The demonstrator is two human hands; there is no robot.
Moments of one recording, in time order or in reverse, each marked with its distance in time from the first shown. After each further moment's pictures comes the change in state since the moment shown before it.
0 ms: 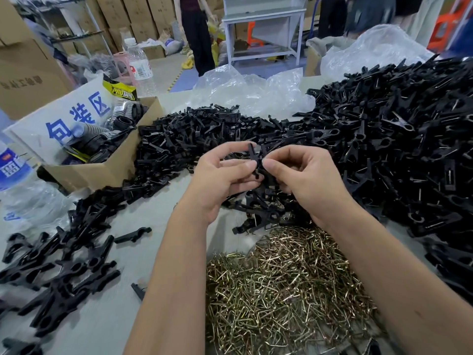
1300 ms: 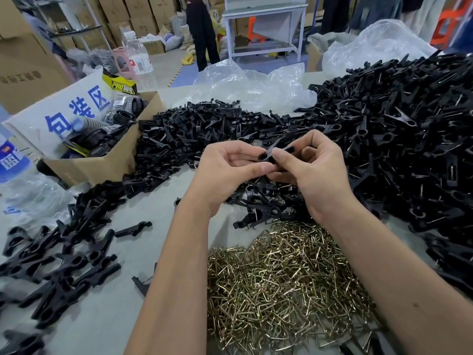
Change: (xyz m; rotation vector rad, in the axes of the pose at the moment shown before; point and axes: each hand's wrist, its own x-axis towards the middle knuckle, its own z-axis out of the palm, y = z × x) left_hand 0.000 -0.001 0.004 0.256 -0.027 0.194; right_hand -0.002 0.003 0.003 0.308 0.141 0.070
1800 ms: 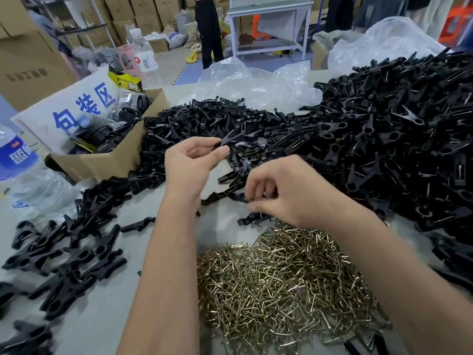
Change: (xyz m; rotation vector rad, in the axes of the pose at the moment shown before) left_hand 0.000 -0.011 -0.037 -0.030 0.448 -0.039; right_hand -0.011 -0.019 0.016 -1.032 -0.626 -0.267
